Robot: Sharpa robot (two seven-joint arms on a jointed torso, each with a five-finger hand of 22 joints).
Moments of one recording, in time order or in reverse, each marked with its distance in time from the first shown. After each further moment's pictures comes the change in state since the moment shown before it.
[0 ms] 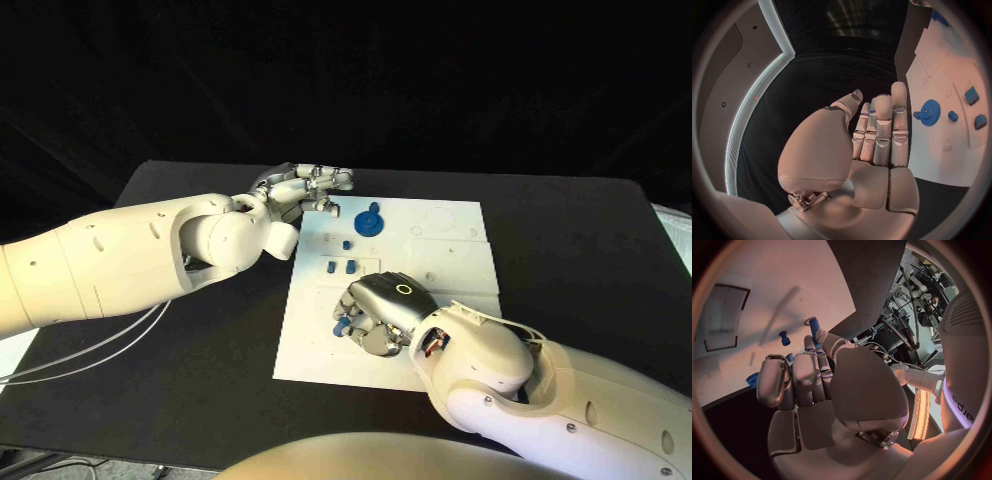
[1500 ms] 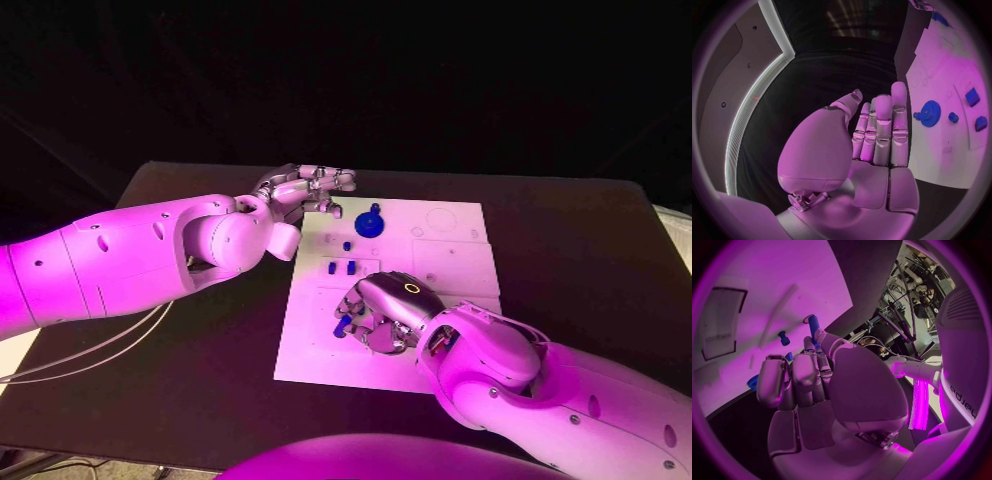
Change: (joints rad) left arm 0.001 0.006 -0.001 -0.002 0.000 -0.002 0.001; left_hand -0.004 -0.004 0.000 0.000 0.000 0.000 0.000 0.000 0.000 0.000 0.000 -0.004 0.000 0.000 0.000 0.000 0.003 0.000 0.000 0.000 0.004 0.001; right arm -0.005 -0.014 0.004 -0.030 0.072 -0.070 0.085; right_hand 0.024 0.007 0.002 -0.002 0.003 -0.002 -0.001 0.002 -0.003 -0.018 0.008 0.006 -0.003 0.000 0.000 0.000 0.004 0.000 0.004 -0.004 0.000 0.002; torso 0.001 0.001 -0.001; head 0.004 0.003
